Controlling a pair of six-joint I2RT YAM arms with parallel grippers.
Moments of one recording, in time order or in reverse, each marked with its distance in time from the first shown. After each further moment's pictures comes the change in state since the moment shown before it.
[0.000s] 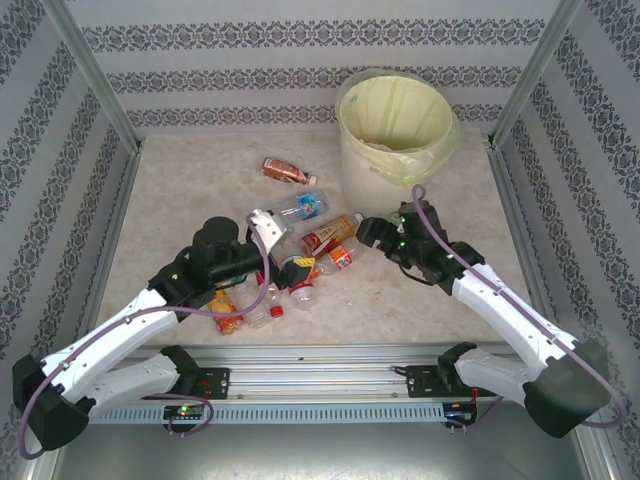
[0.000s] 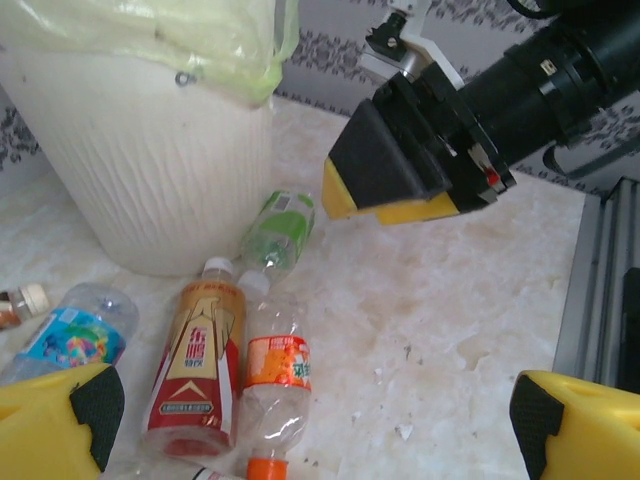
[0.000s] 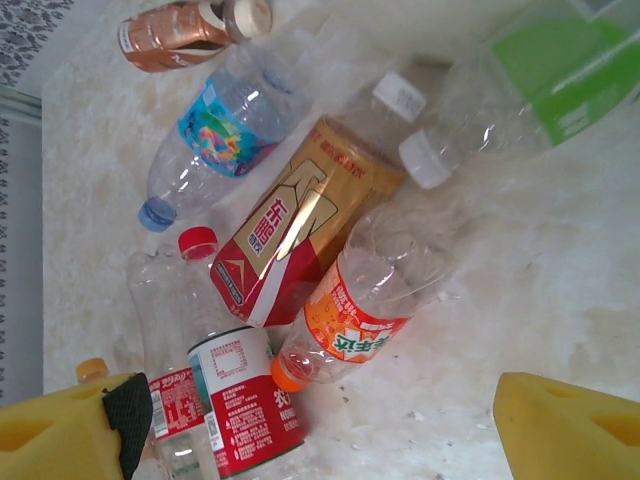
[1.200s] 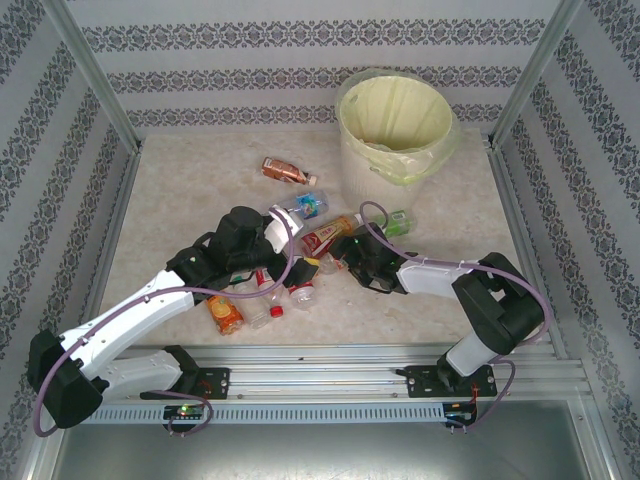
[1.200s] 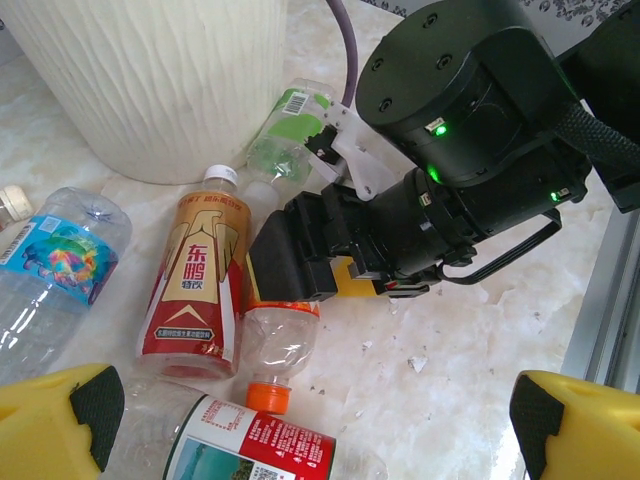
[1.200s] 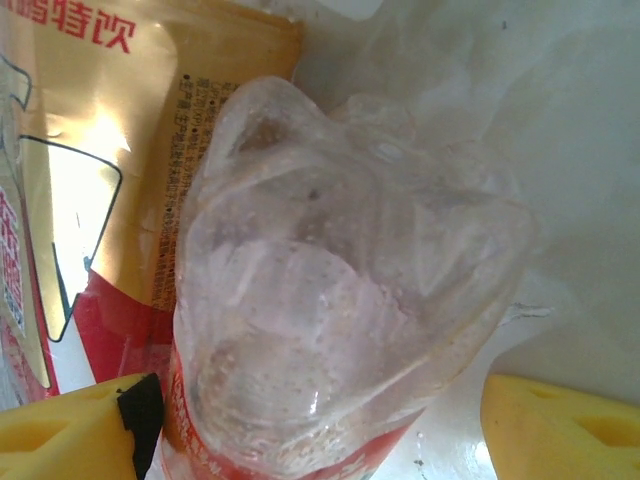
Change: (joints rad) left arm -0.016 0.137 0.097 -0.165 -0.048 0.001; right arm 0.122 0.488 -0.138 0.534 0.037 0.367
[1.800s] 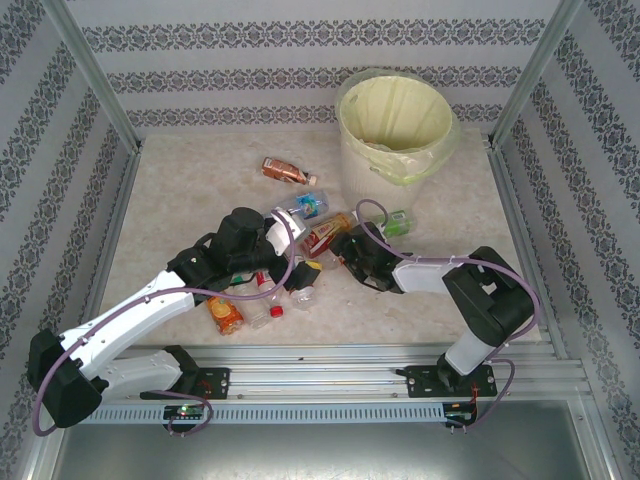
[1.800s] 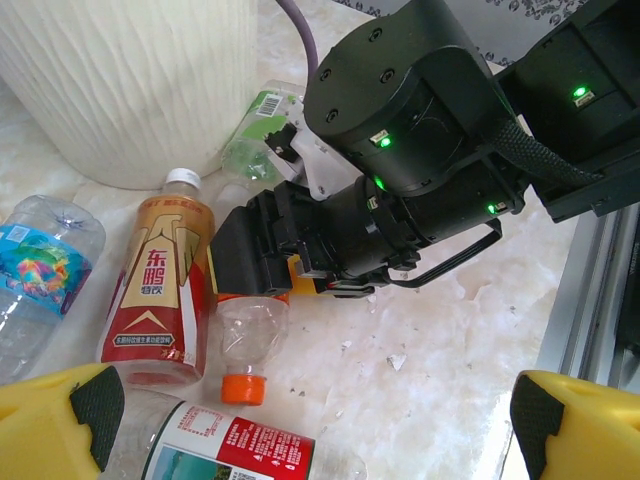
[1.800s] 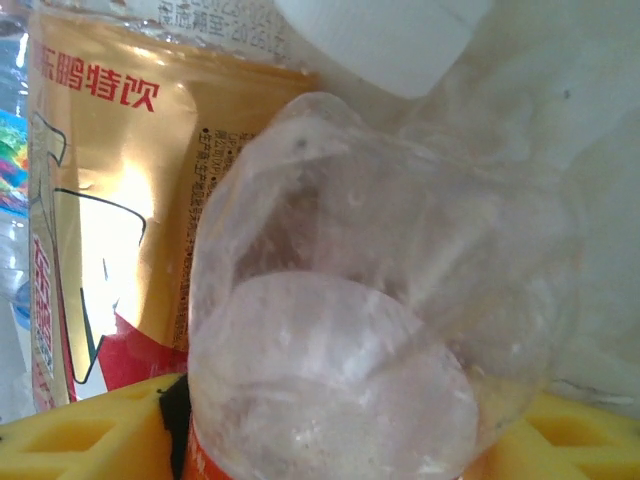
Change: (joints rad) left arm -0.013 0.000 0.000 0.001 0.035 0.005; right arm -0.001 0.055 0.002 0.119 0.063 0.031
